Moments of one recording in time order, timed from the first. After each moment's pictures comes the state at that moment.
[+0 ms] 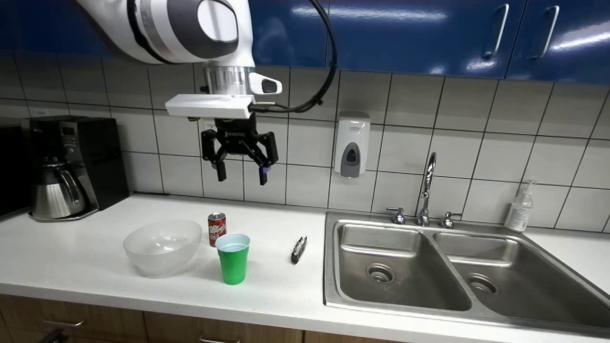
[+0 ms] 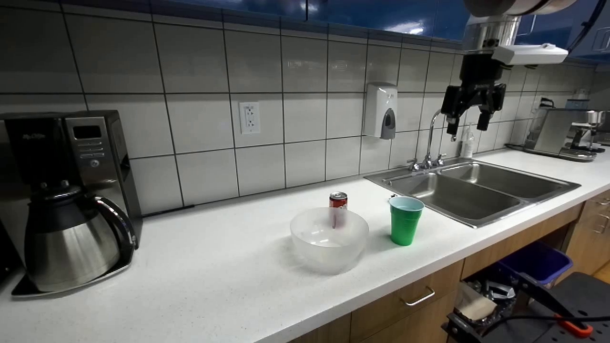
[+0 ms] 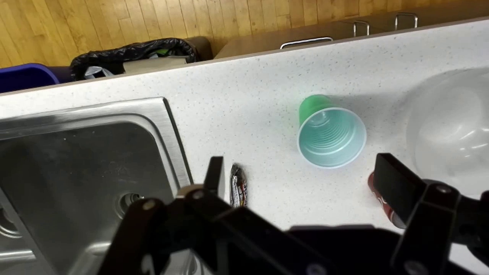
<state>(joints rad) -0.14 -0.33 -0.28 -2.53 -0.17 2.31 -0.22</state>
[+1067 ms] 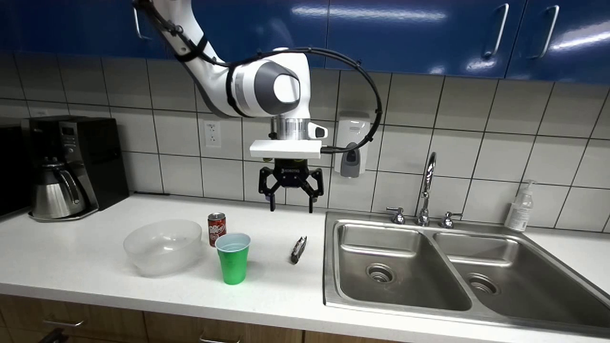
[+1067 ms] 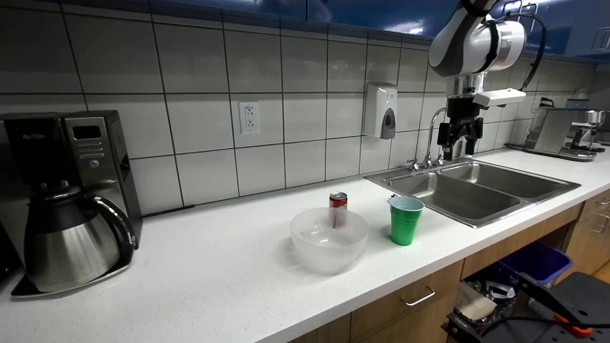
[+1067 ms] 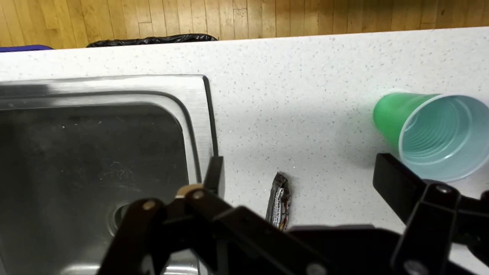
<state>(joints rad) -0.22 0.18 -0.30 -2.18 -0.05 2.35 -0.50</state>
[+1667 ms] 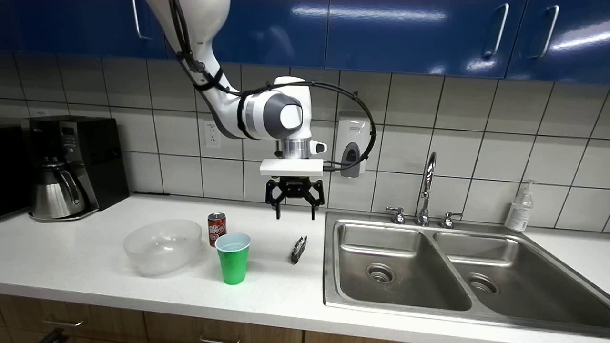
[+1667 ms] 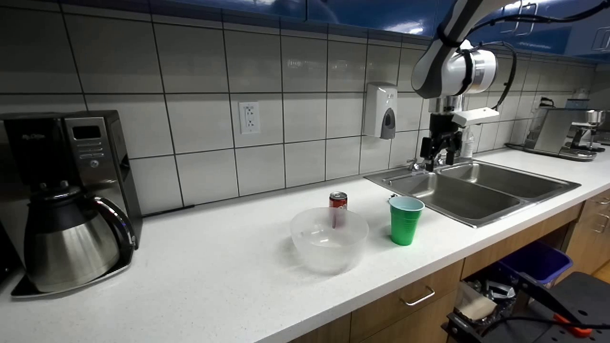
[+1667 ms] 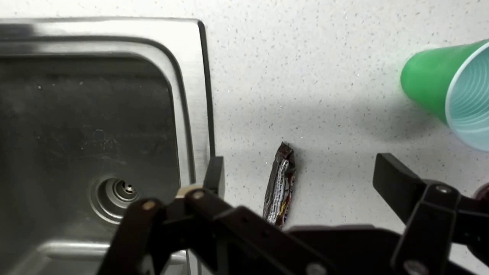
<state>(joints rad) -0.28 0.37 -0.20 -2.06 -0.02 2.45 -0.53</state>
